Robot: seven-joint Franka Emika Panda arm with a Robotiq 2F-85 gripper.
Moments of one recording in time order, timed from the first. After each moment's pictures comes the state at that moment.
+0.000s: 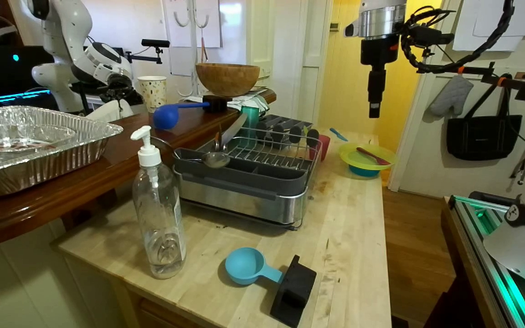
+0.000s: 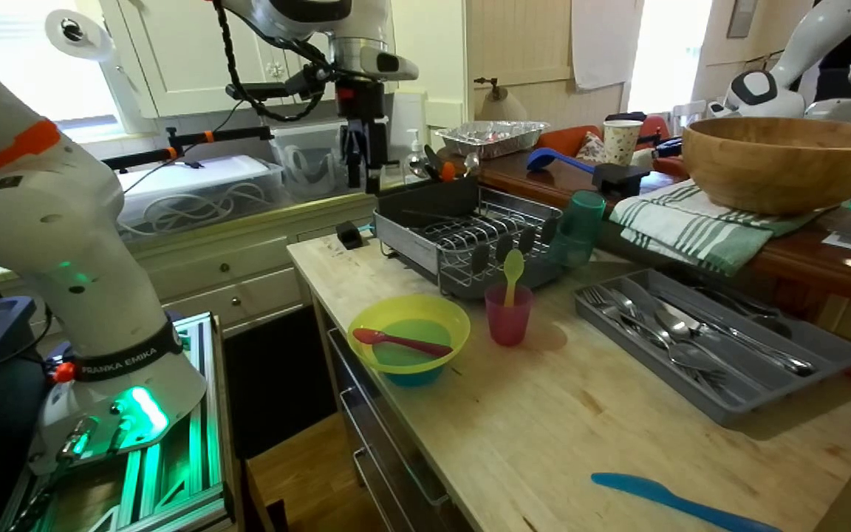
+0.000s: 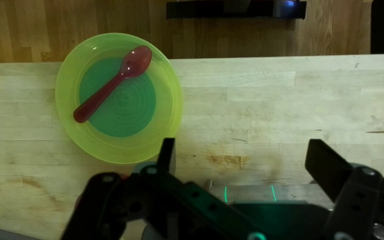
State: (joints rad) arm -0.02 -0.41 0.01 -2.43 -0.13 1.87 0.03
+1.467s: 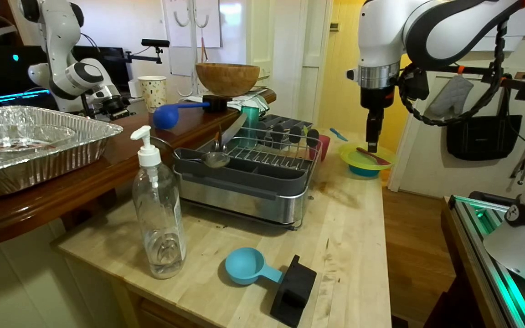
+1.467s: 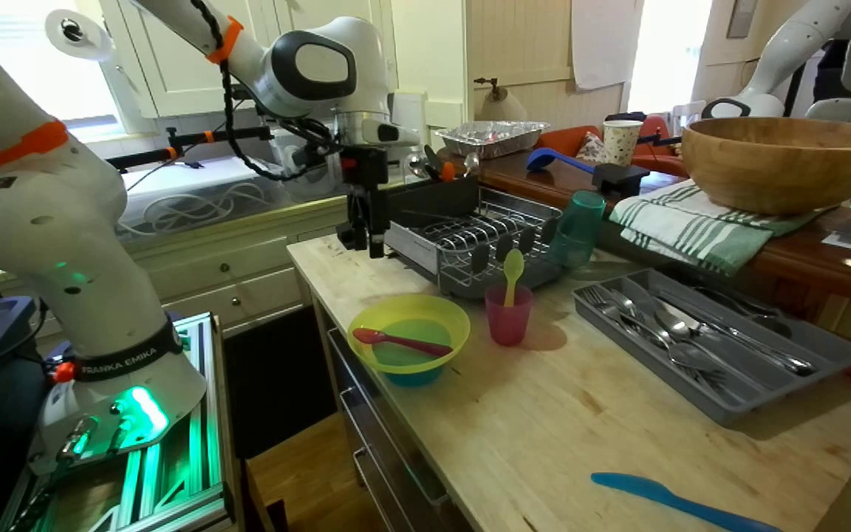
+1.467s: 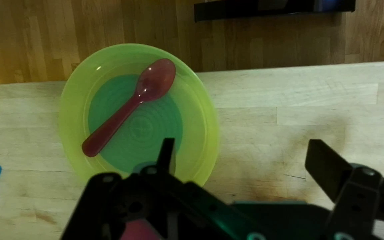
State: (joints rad) arm -0.07 -0.33 0.02 -2.62 -0.29 2.13 0.15
